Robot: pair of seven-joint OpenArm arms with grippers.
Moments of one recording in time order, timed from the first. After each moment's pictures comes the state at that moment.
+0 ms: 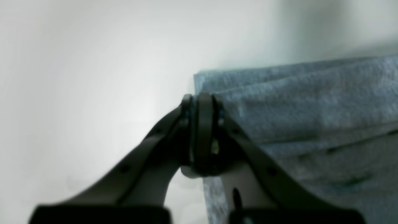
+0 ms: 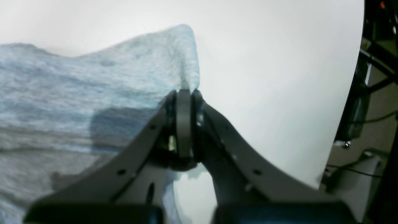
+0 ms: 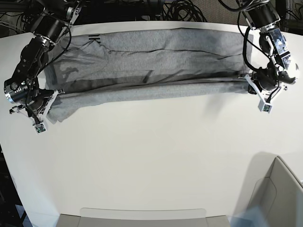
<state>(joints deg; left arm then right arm) 2.9 -17.0 -29.2 90.9 -16.3 -33.9 67.8 7.3 10.5 26.4 102.6 2.4 44.4 -74.1</state>
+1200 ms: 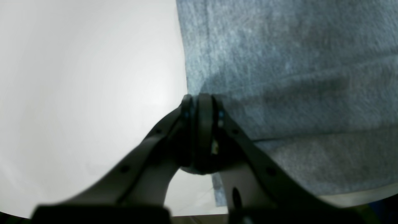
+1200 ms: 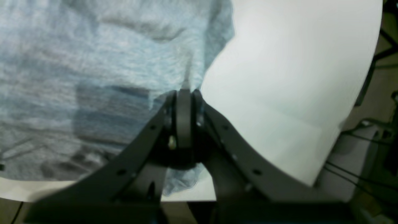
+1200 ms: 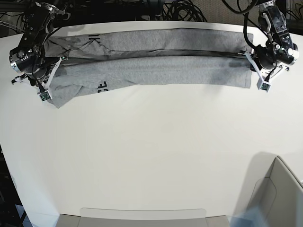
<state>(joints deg) 14.5 -15.9 -29.7 101.6 -16.0 -33.9 71.9 -7.8 9.0 28.2 113.8 2.7 44.4 -77.7</state>
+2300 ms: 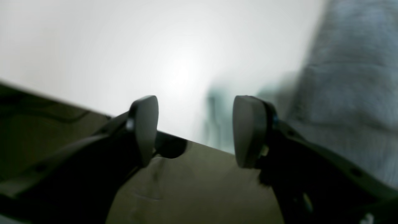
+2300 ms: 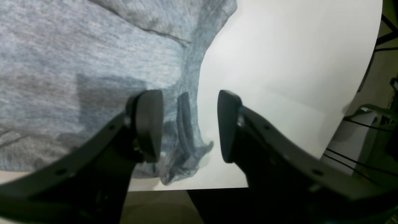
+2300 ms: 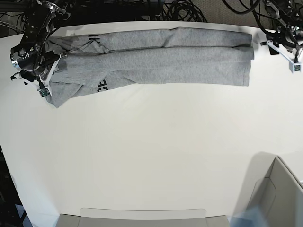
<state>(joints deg) 14.0 -9.2 -53.3 108.8 -13.6 -33.4 78.7 -8.9 8.3 28.1 113.6 0.7 44.4 -78.3</state>
